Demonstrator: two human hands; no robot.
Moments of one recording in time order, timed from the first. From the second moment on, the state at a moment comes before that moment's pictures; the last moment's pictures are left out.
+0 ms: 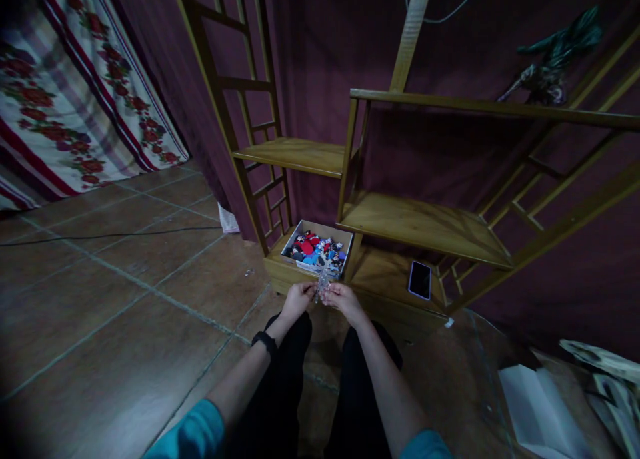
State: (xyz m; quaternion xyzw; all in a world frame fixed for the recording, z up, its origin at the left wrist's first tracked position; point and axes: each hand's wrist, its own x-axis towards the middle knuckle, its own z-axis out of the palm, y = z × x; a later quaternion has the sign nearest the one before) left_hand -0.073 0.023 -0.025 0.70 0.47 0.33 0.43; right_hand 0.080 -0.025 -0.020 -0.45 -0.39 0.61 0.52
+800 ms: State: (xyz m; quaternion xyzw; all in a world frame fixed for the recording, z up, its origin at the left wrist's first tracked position) left_hand -0.067 0.027 -0.025 0.55 0.38 0.41 0.62; right_hand 0.067 -0.016 -0.023 -0.47 -0.43 0.56 0.53
